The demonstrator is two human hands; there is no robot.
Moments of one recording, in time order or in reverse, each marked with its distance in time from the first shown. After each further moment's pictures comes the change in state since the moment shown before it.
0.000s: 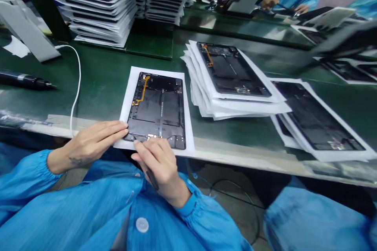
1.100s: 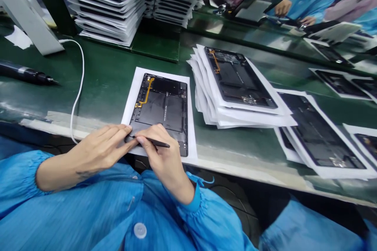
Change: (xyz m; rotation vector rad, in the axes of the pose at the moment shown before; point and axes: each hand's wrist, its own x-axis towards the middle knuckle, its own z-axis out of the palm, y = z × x) left_hand 0.030 0.028 -0.004 0.324 -0.116 -0.012; right_hand 0.042 0.010 -0.006 0.352 -0.123 0.335
